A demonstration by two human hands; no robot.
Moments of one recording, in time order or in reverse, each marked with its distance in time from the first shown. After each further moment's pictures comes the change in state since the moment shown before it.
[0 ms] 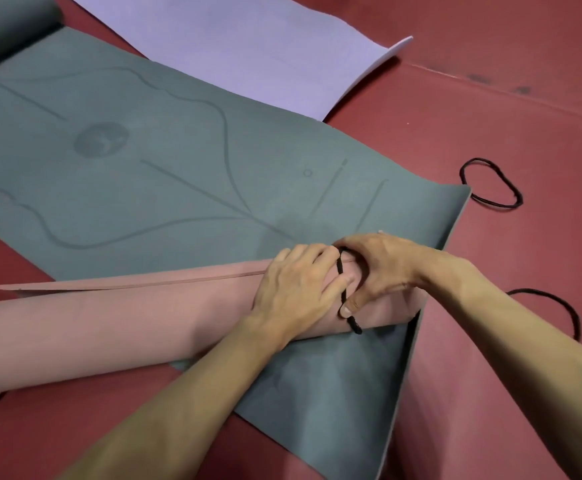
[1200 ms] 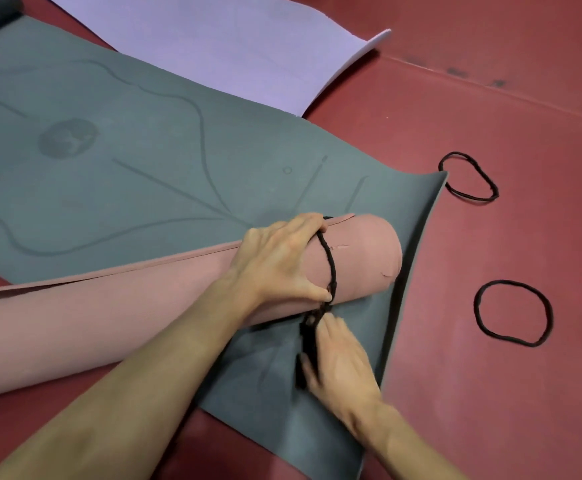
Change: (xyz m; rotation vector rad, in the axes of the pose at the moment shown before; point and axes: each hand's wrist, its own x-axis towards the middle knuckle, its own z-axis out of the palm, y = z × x) left_hand 0.044 -0.008 -0.038 -0.025 -0.252 0.030; right_hand -0.044 -0.063 0.181 0.208 0.579 0.125
